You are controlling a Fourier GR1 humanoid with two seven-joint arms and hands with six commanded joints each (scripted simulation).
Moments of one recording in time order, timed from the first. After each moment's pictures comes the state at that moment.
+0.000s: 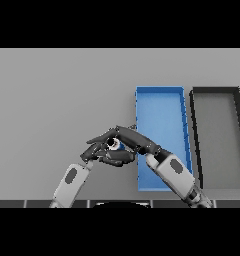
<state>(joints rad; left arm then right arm) -0.19 0.01 -0.40 -1.60 -0.14 -0.37 0.08 -0.52 -0.12 0.47 -1.88 -0.30 0.27 0.40</state>
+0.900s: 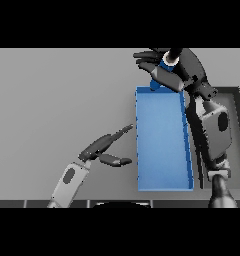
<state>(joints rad) -0.19 0.03 -0.40 -1.61 -0.14 -0.39 0.11 -1.01 -0.38 0.00 -1.60 -0.52 0.09 0.54</state>
